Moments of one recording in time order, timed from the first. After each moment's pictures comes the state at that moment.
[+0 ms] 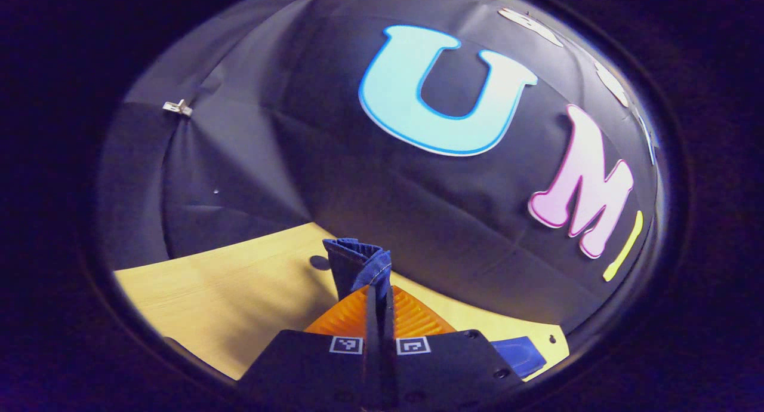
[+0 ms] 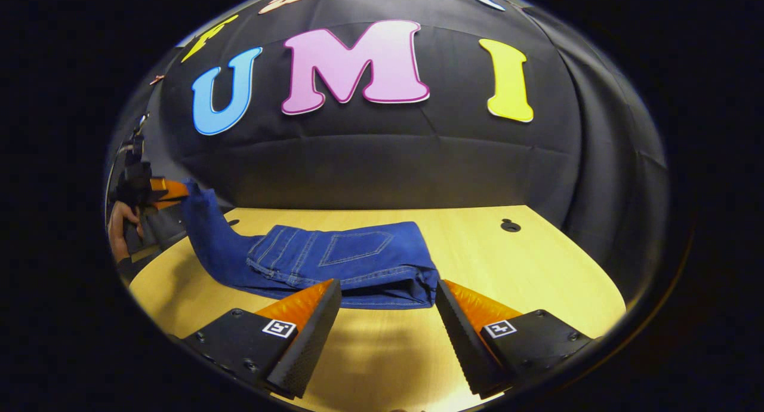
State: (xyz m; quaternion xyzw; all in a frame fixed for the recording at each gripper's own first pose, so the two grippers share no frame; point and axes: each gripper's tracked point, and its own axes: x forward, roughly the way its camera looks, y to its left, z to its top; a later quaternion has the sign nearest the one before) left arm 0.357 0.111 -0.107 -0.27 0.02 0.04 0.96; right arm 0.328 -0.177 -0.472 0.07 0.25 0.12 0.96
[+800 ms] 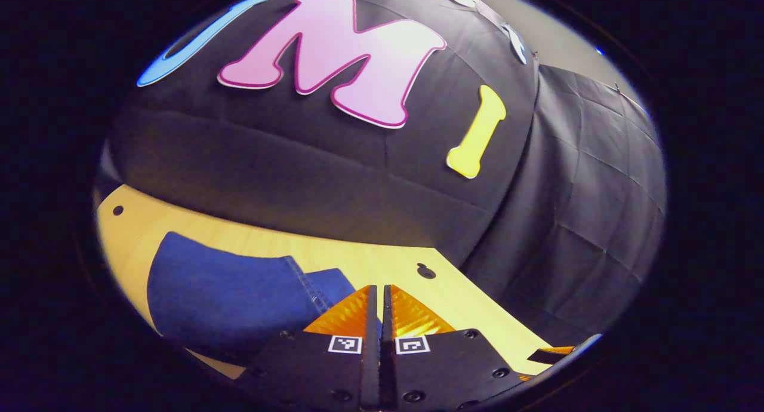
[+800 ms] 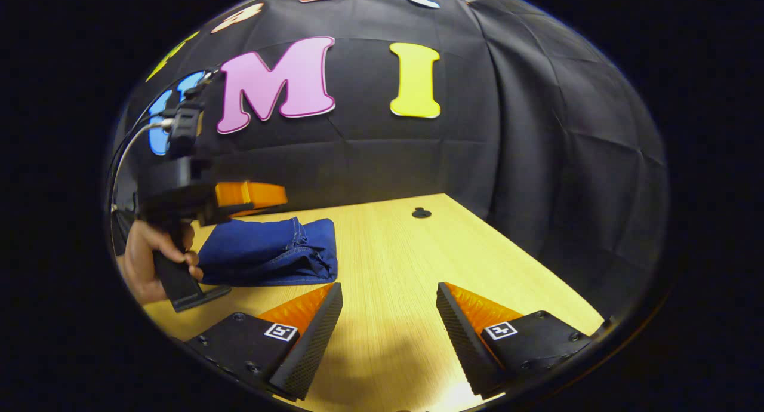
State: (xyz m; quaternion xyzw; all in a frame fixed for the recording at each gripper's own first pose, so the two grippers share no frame) left arm 0.331 -0.287 -0.130 -0.16 0.12 -0.25 0.95; right arm 0.270 -0.318 -0.471 0.10 0.27 -0.01 0.96
